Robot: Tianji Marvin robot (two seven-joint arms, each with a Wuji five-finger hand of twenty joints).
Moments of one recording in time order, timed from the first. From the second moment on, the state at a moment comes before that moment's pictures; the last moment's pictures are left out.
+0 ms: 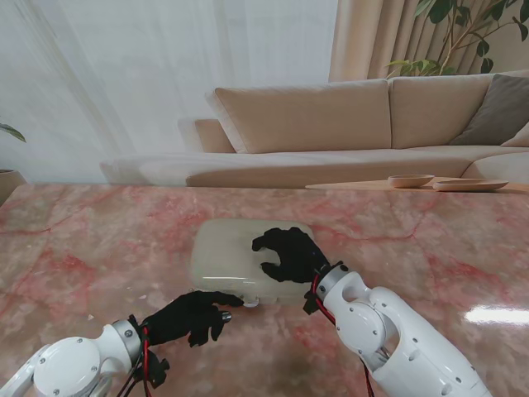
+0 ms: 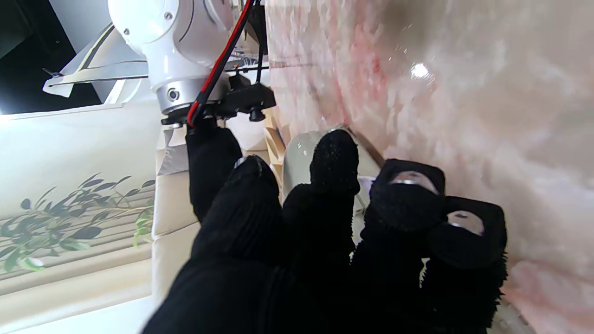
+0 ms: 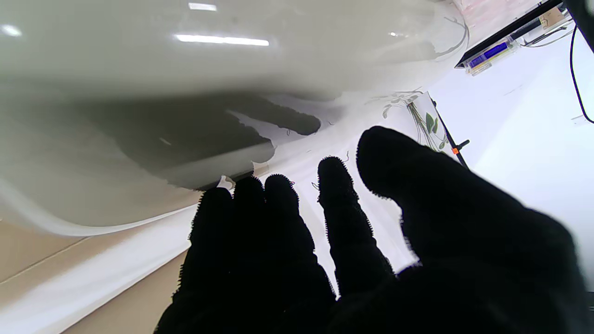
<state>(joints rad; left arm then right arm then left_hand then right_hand) 1.94 -1.05 -1.37 -1.92 -0.06 0.04 -0.47 -1.49 -1.09 1.01 -1.64 -0.69 -0.14 -0.02 1.17 -0.07 0.00 -0.06 0.52 0.22 0.24 0.22 0.98 0.13 0.90 0.85 1.06 0.31 1.27 1.10 0.61 0.43 1.60 1.15 0.71 -0.51 0.85 0.09 0.63 0.18 0.33 0.72 0.49 0.29 0.47 0.53 0.49 0.17 0.27 0.45 0.12 0.06 0.97 0.59</state>
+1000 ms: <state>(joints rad) 1.84 -1.06 -1.26 -1.76 -0.11 0.19 -0.46 -1.48 -1.09 1.00 -1.64 -0.68 -0.13 -0.02 1.20 -0.07 0.00 -0.06 0.37 0.36 0.14 0.14 0.98 0.04 1.09 0.93 1.14 0.21 1.43 1.09 0.75 0.39 1.72 1.12 0.71 -0.51 0.85 0.09 0.63 0.18 0.34 0.72 0.49 0.29 0.47 0.53 0.49 0.16 0.27 0.45 0.12 0.05 0.97 0.59</state>
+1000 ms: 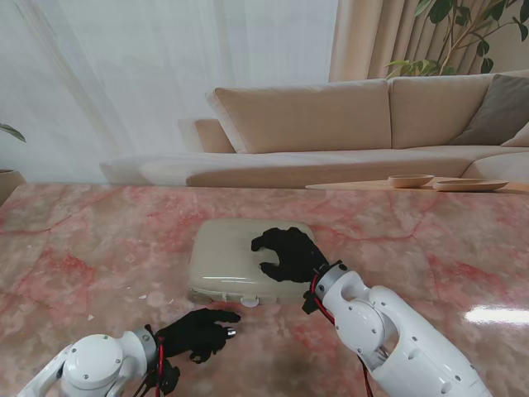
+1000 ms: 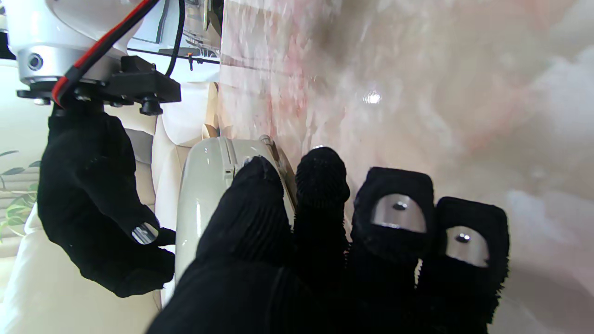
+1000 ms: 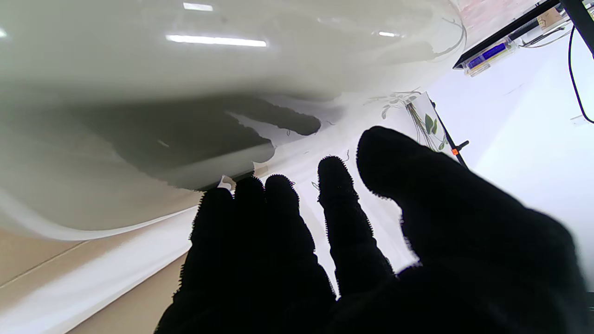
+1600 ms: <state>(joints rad) 1.79 -1.09 -1.22 -1.69 -0.19 0.18 -0.40 -1.49 -1.09 1.00 -1.64 -0.68 -0.13 -0.01 1.20 -0.07 0.00 -0.06 0.37 0.22 0.13 0.14 0.98 0.04 1.09 0.94 1.14 0.21 1.43 1.09 0.78 0.33 1.72 1.12 0.71 -0.51 0.85 0.09 0.63 0.18 0.34 0.72 0.48 0.29 0.47 0.53 0.48 0.16 0.26 0.45 0.12 0.05 0.96 0.59</state>
